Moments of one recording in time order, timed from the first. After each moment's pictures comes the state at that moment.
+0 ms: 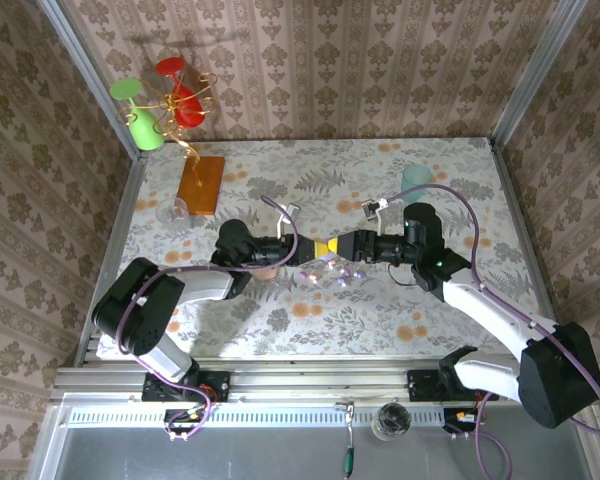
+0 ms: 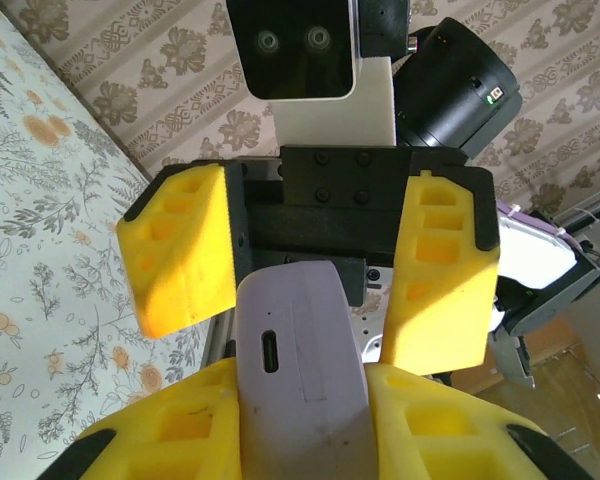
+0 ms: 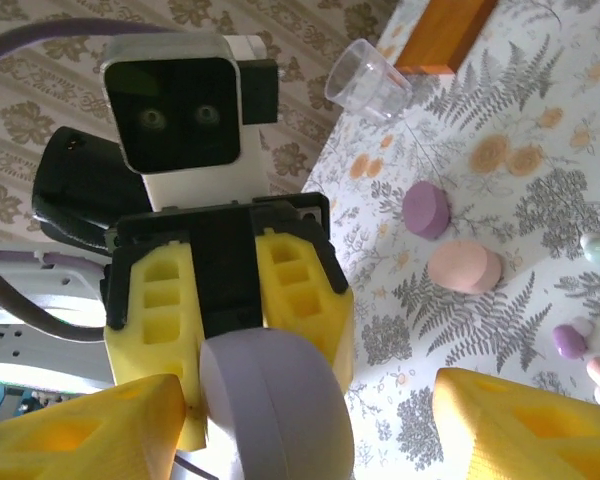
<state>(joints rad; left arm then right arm) -0.65 1.59 0.62 1.18 1.05 -1.15 0.40 1.16 0.68 0.17 -0.80 0.72</state>
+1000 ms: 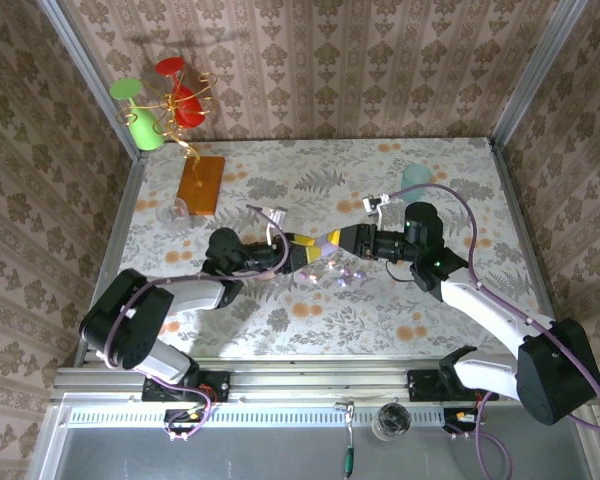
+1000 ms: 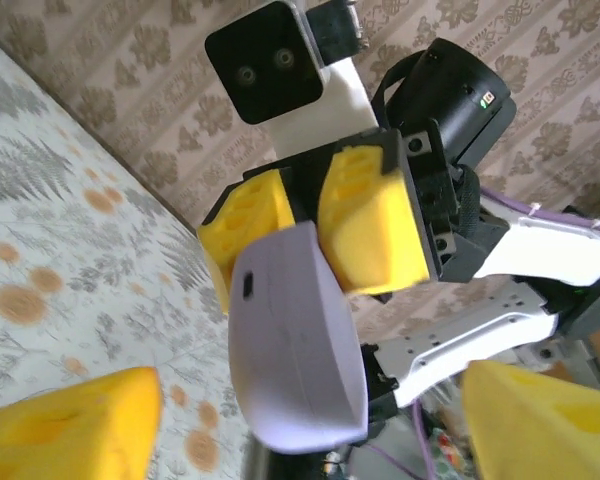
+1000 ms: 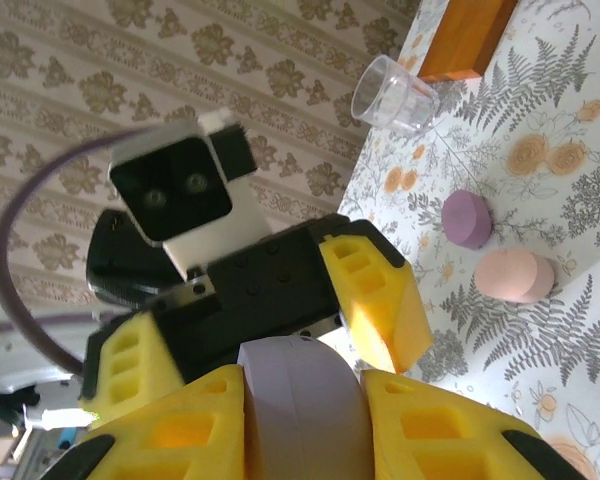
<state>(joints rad) -0.63 1.47 0.51 1.18 0.92 -0.95 0.40 1.18 0.69 0.27 -0.79 0.95</state>
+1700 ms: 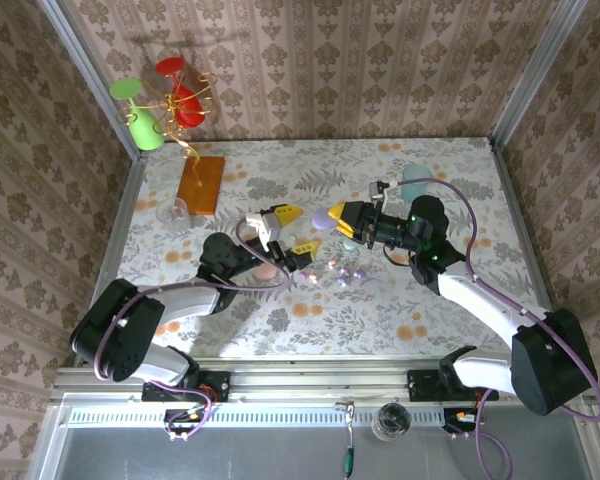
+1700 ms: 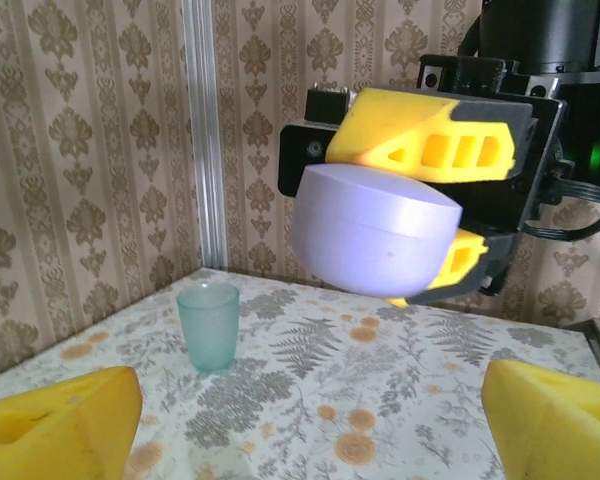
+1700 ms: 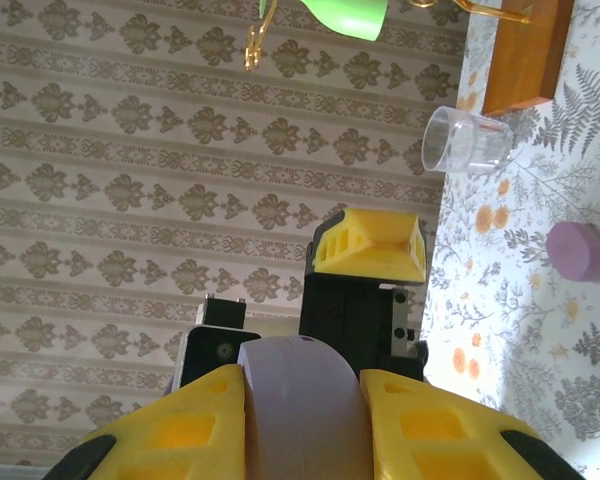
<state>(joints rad) -0.63 1.43 0.49 1.18 0.62 -0.11 0.39 1.23 0.71 0.52 -0.74 1.38</state>
